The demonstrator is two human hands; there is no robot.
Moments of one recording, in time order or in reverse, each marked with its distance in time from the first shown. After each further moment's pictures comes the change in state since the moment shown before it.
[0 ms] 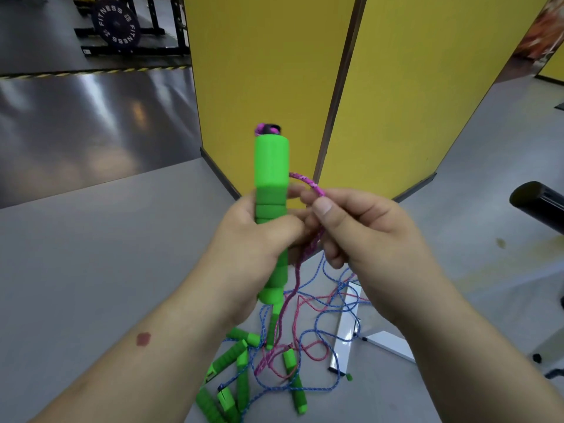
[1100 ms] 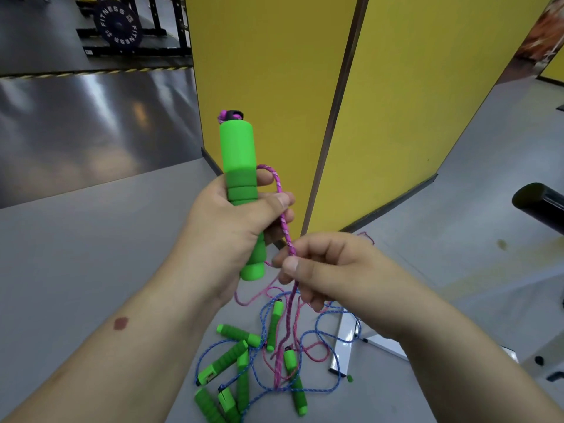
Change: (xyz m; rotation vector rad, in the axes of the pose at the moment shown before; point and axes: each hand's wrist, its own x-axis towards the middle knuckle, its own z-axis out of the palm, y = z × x) left_hand 0.009 0.012 -0.015 -0.007 0.213 0.035; right_hand -0.006 0.015 0.001 -0.128 -0.336 0.287
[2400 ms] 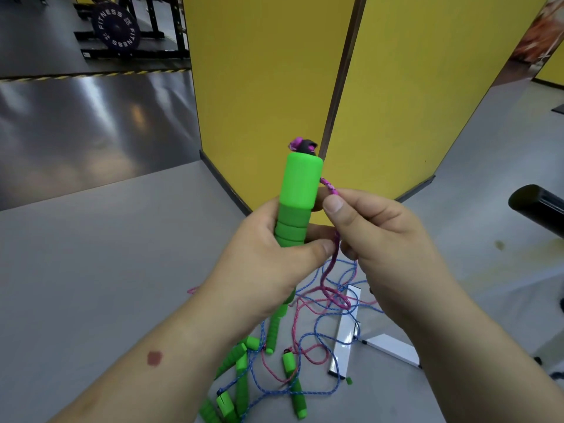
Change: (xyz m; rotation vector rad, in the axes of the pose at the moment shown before) left_hand -0.019 -0.017 0.017 0.198 -0.272 0.052; right_hand -0.006 -0.023 -0.007 0.230 0.349 -0.327
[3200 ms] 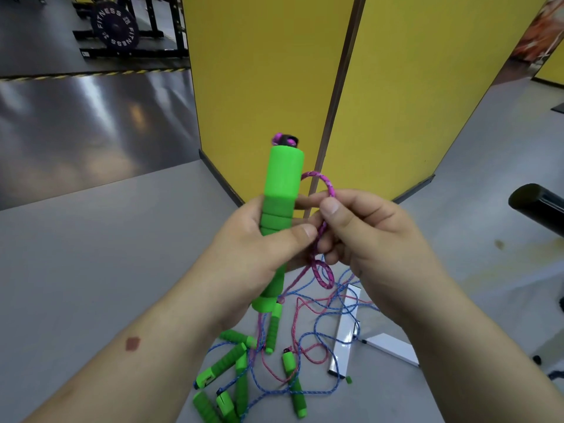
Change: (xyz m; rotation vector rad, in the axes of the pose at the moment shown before) left_hand 0.004 0.004 -0.013 -0.126 -0.051 -0.098; right_hand 0.008 0.015 -0.002 0.021 -0.038 0.051
